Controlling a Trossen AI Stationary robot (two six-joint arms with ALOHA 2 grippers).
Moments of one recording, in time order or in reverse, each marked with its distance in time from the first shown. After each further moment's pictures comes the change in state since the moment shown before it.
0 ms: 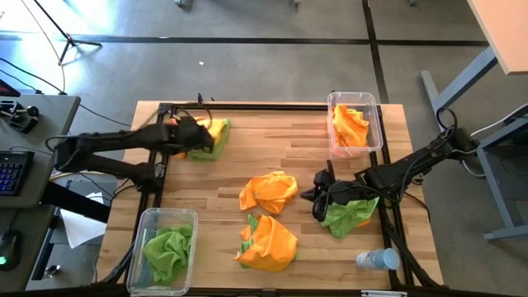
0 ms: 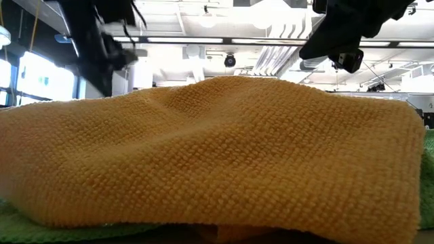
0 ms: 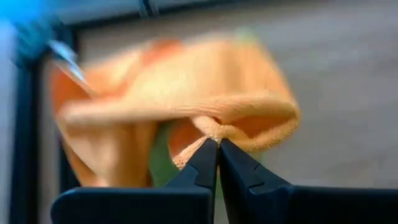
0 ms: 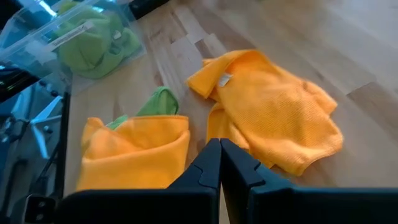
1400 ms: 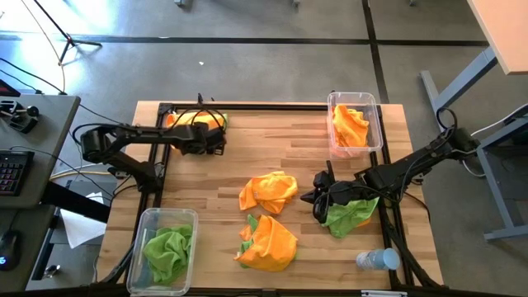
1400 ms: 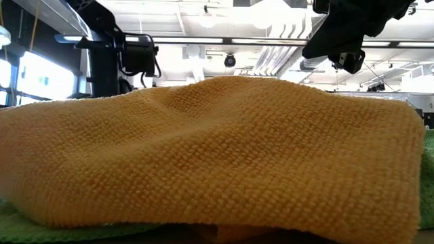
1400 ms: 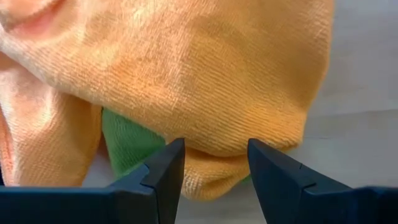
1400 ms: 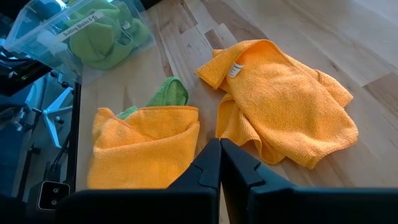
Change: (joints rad) left arm 0.130 0.352 -0.100 0.239 0.130 -0.035; right arm 0.003 0.000 0.000 0.000 -0.056 0.000
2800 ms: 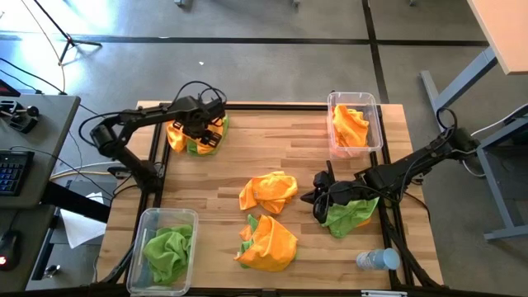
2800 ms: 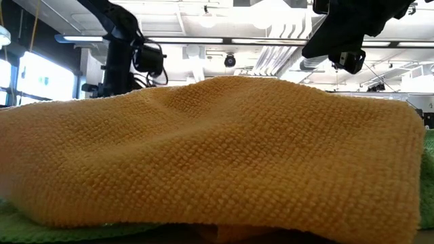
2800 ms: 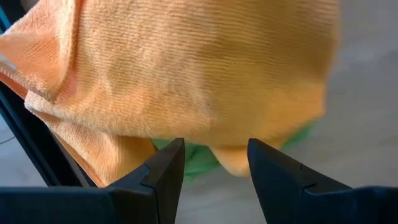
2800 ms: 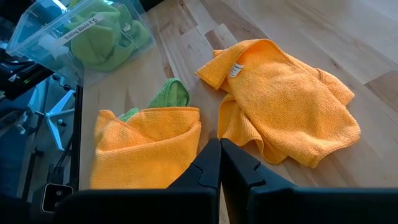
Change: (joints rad) left arm 0.237 0.115 0.296 -0.338 0.225 0.532; right arm 0.000 0.000 -0.001 0.004 0.000 0.018
